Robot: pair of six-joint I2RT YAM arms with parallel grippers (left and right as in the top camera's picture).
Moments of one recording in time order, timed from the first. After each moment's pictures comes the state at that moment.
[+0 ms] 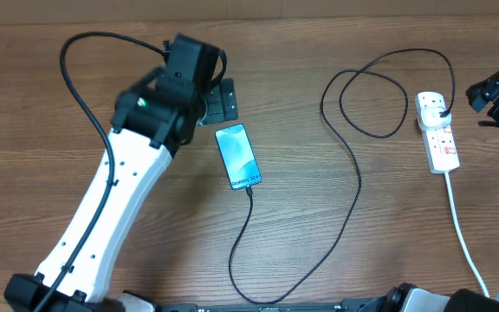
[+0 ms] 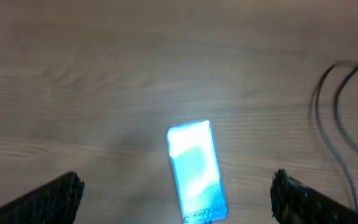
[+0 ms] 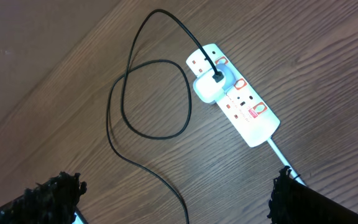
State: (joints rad) left arm -0.41 1.55 1.58 -0.97 -0.20 -0.49; right arm -0.49 1.45 1.70 -1.25 -0.28 0.25
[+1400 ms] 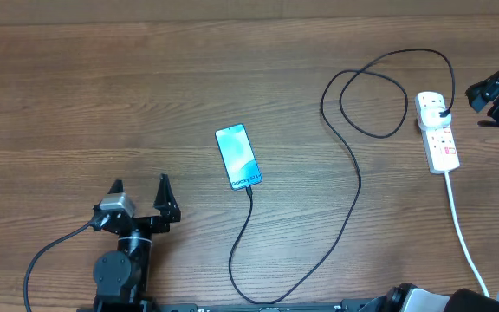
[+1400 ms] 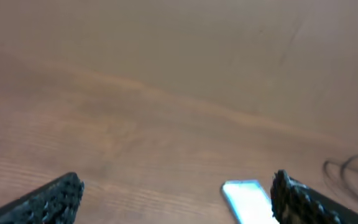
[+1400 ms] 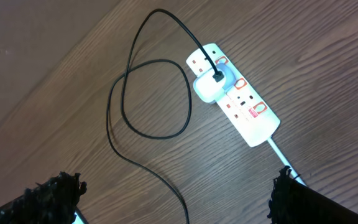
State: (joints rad) left arm -0.07 0.06 0.01 -0.01 -0.07 -0.31; right arm -0.49 1.45 1.70 -1.25 -0.28 0.25
